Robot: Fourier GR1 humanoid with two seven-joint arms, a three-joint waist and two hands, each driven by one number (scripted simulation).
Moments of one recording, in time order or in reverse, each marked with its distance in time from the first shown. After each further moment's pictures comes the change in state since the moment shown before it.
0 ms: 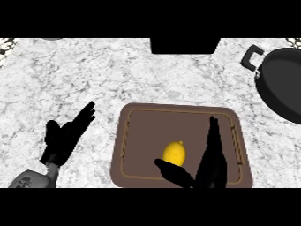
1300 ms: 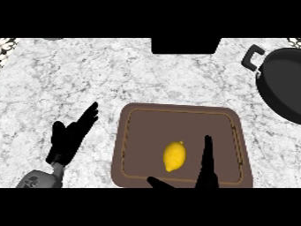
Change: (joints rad) left arm 0.007 -0.078 0.056 0.032 -0.087 -0.051 -0.008; right arm 0.136 -0.018 0.107 0.049 -0.150 -0.230 -0.193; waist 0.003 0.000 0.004
